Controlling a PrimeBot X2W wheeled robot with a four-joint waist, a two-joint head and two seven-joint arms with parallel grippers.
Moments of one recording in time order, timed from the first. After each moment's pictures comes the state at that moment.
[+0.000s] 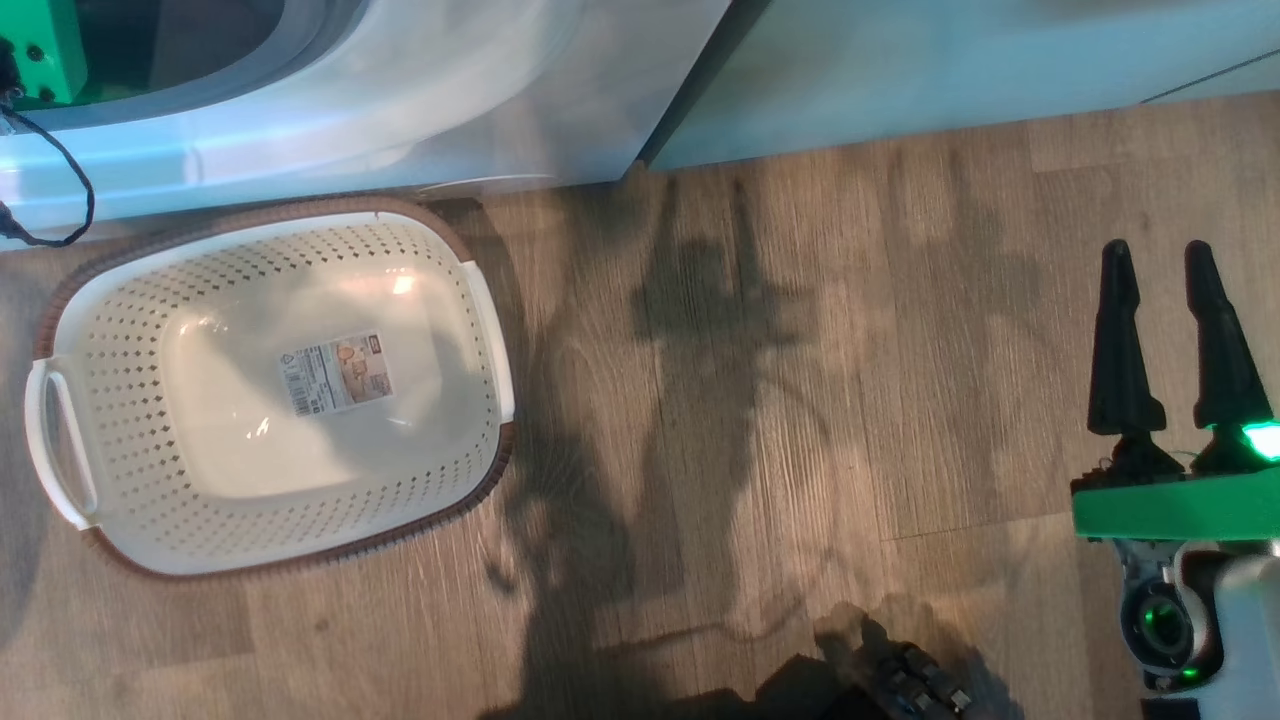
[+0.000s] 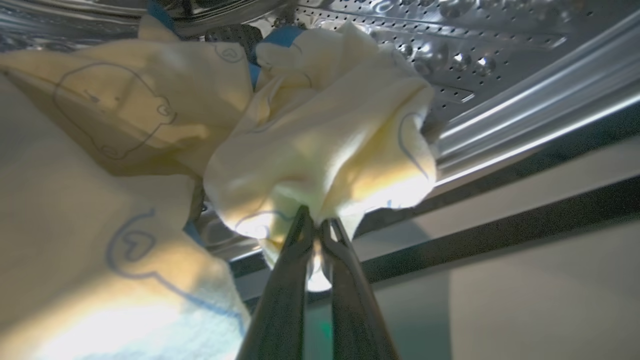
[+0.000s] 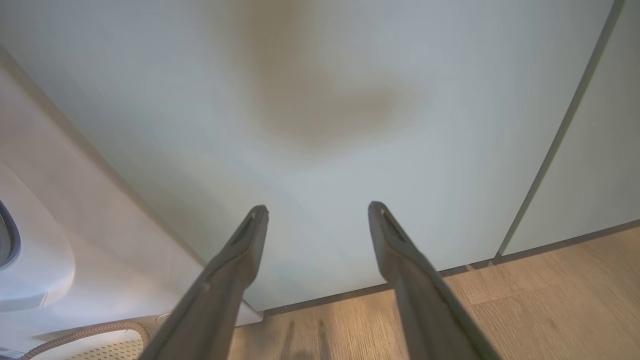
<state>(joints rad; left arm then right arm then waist) -1.29 0.66 -0.75 0.80 -0.76 -0.13 0.26 -0.21 -0.04 0.06 -0.02 0.39 0.13 -0.26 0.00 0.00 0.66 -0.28</state>
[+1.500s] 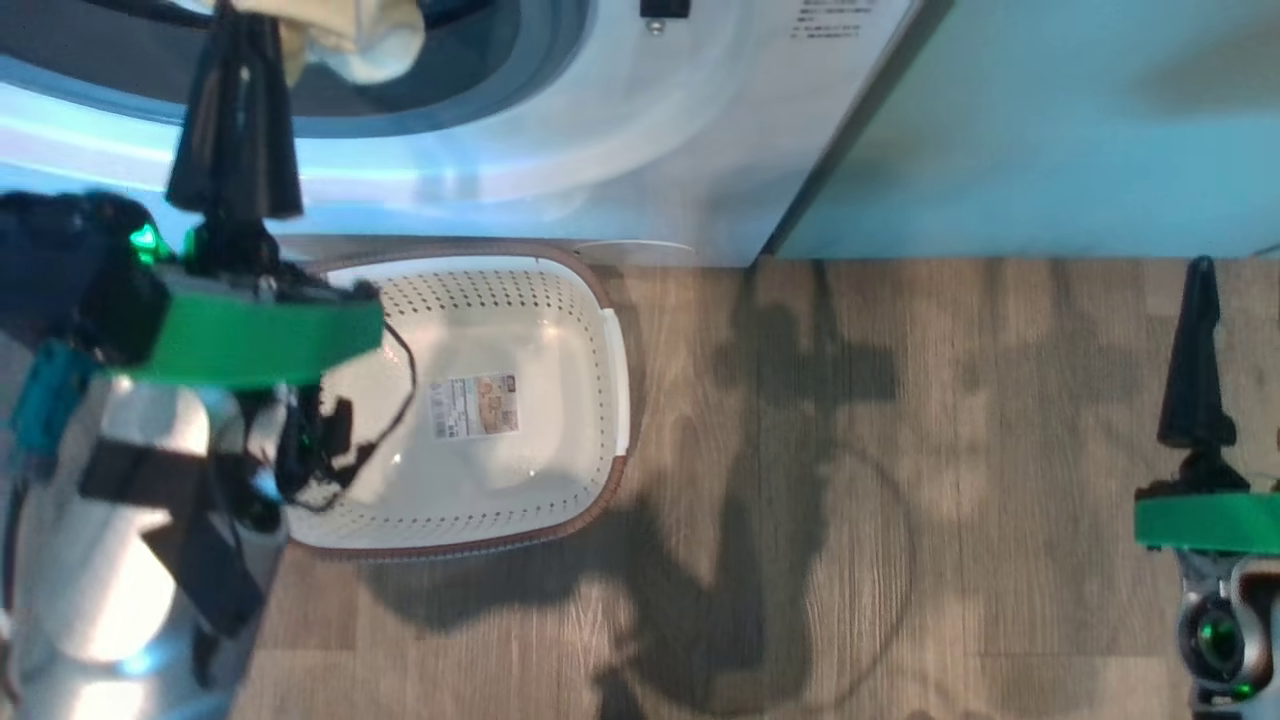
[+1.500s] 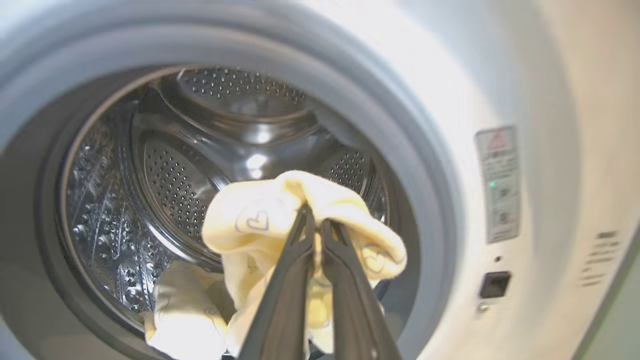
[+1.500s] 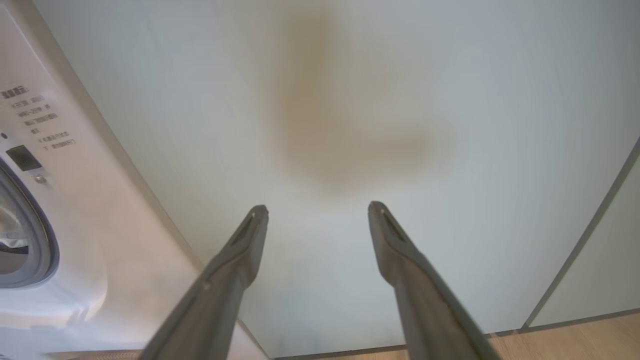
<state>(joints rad) -0.46 0.29 -0.09 -0.20 -0.28 0.11 -0.26 -0.18 -0.04 -0.06 -0.02 0.27 0.13 -0.26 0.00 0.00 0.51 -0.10</state>
